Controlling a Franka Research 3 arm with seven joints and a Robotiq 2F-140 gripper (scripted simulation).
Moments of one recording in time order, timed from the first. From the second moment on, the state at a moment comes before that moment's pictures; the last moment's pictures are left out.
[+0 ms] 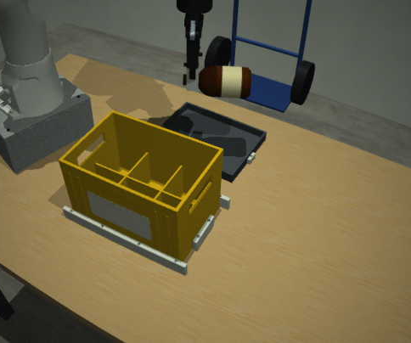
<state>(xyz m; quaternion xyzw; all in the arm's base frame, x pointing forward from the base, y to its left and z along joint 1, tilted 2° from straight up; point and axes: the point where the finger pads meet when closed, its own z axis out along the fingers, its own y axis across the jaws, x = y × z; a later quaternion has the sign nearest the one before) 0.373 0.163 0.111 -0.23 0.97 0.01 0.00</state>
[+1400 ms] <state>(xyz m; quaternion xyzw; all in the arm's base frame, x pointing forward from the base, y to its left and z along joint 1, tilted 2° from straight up) 0.373 0.165 0.112 -0.30 0.95 0.01 0.00</state>
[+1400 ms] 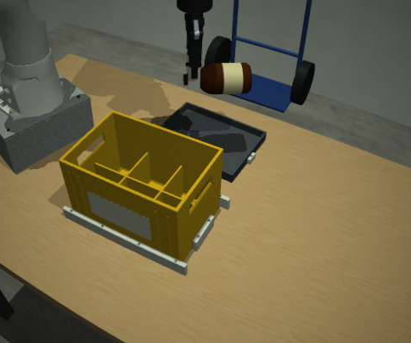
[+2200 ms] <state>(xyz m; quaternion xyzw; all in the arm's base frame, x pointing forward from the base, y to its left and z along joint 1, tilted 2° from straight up) 0.373 0.164 0.113 -0.35 0.94 0.01 0.01</state>
